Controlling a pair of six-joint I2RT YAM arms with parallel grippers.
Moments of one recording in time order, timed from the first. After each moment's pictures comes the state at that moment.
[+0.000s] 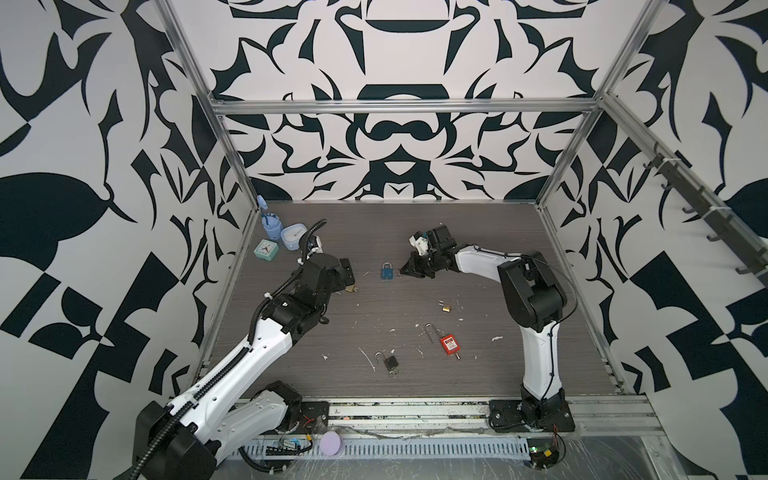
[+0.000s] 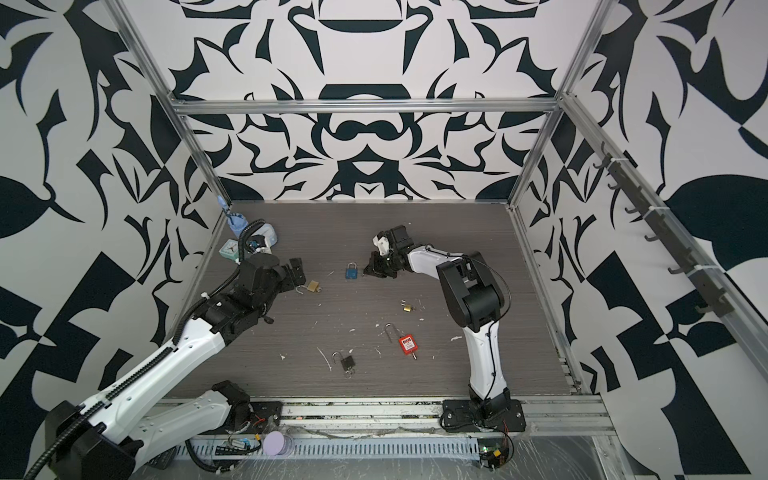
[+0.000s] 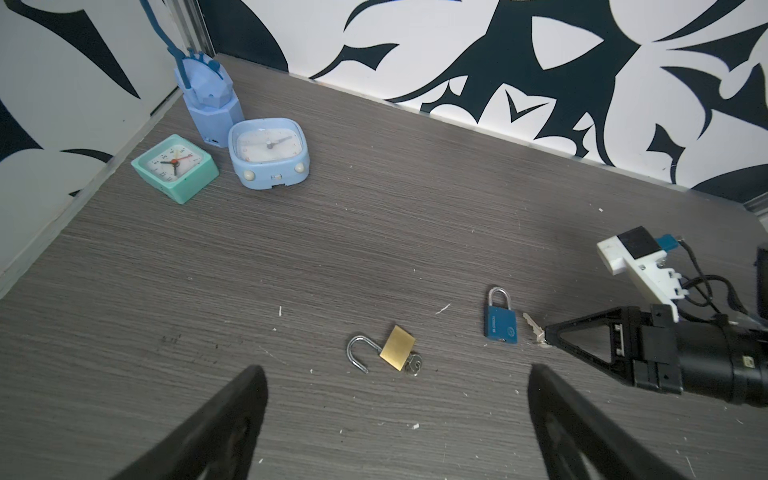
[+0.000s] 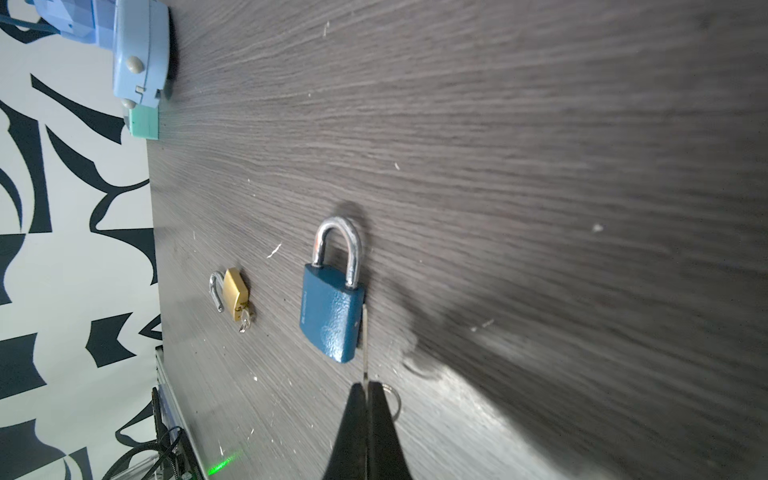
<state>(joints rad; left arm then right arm) -0.57 1.03 0.83 -0.39 -0.45 -0.54 0.46 2.11 1.39 -0.22 -0.60 0.57</state>
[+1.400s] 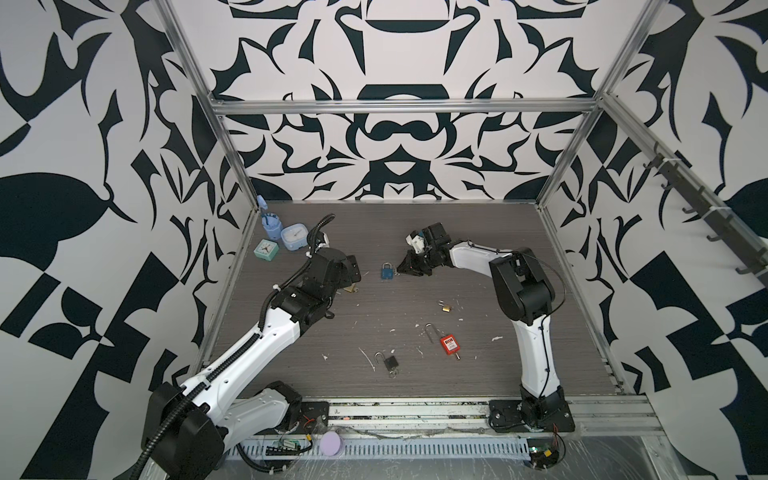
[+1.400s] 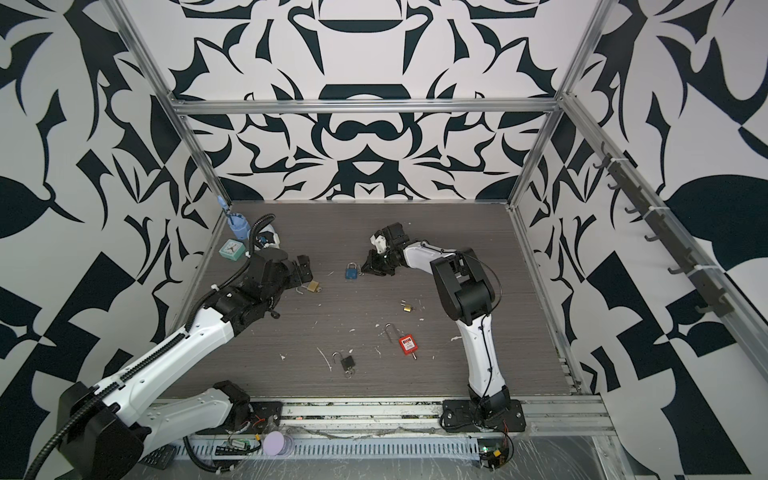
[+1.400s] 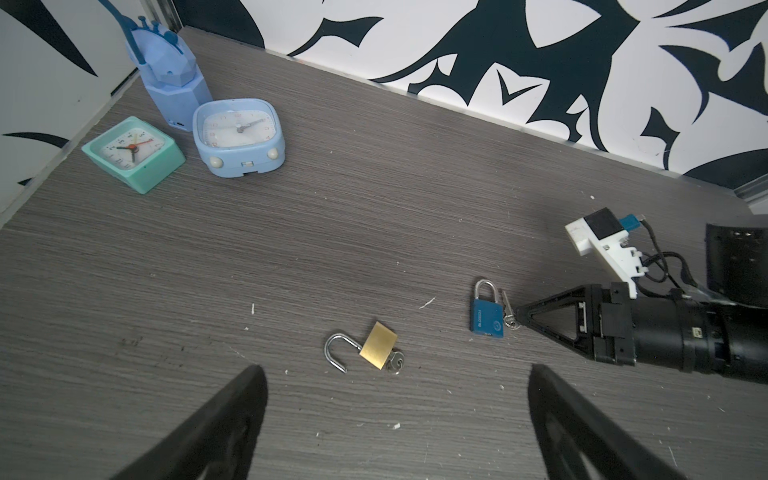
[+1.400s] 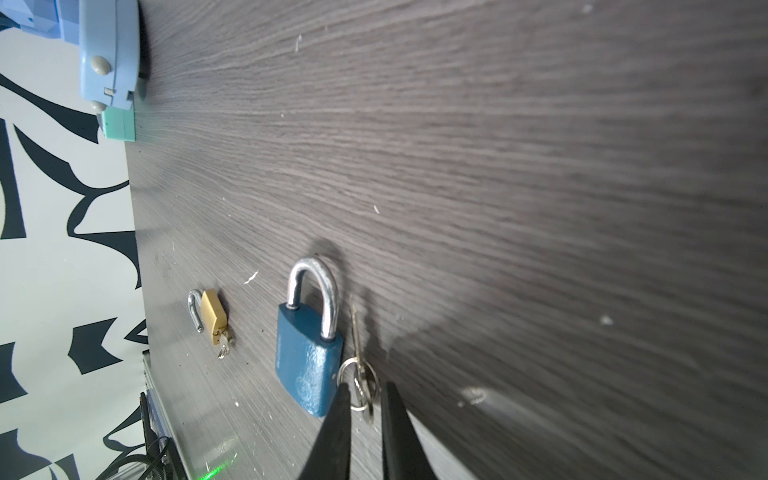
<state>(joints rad) -0.57 1.10 0.86 -0.38 -0.41 -0.56 0.46 2.20 1.50 -0.28 -0.61 0.54</state>
